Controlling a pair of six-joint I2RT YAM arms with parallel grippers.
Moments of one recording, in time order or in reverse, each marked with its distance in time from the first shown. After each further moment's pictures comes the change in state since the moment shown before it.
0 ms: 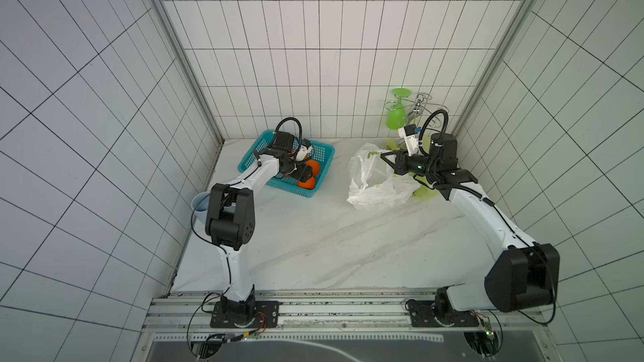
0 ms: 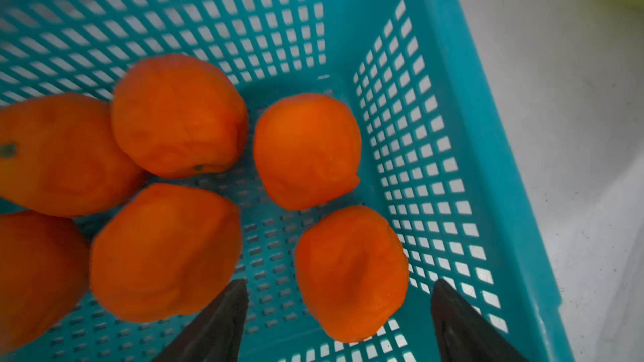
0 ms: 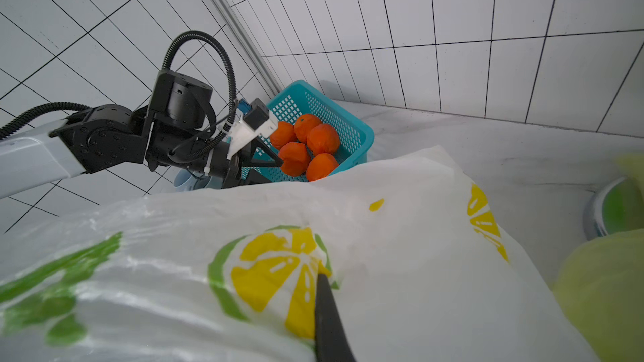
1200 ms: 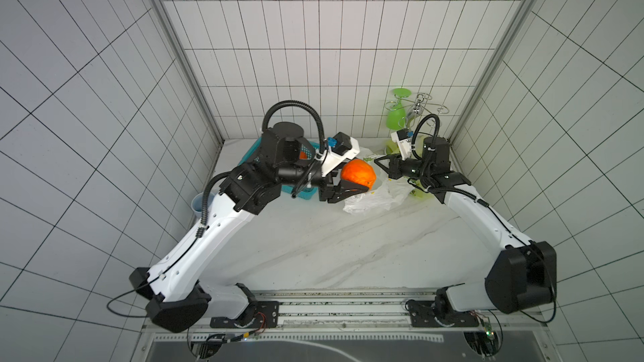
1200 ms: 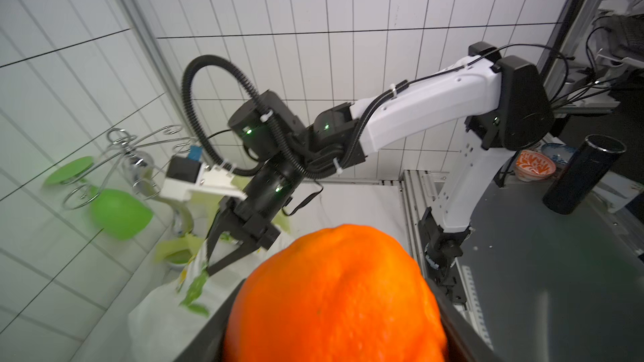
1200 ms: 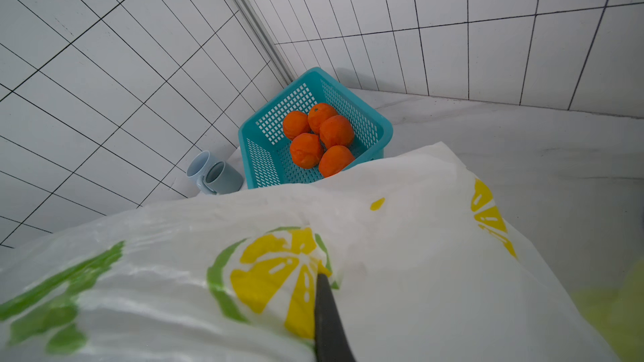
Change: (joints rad) left arm -0.546 -0.580 0.190 -0.021 0.425 -0.031; right arm 0.061 0.006 -0.042 0.033 -0.003 0.022
